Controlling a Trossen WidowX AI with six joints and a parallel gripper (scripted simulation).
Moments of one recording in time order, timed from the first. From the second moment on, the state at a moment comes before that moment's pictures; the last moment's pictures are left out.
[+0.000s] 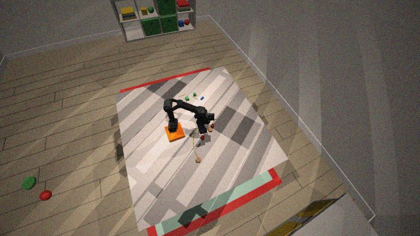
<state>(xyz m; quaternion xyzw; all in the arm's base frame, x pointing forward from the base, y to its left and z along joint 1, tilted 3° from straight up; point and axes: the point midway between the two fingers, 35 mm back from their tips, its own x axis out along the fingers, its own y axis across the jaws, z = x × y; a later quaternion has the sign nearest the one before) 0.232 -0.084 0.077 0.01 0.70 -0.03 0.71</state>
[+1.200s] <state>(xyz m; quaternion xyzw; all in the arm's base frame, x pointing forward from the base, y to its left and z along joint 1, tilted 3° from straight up) 0.230 -0.127 0.081 0.28 0.65 -0.31 0.63</state>
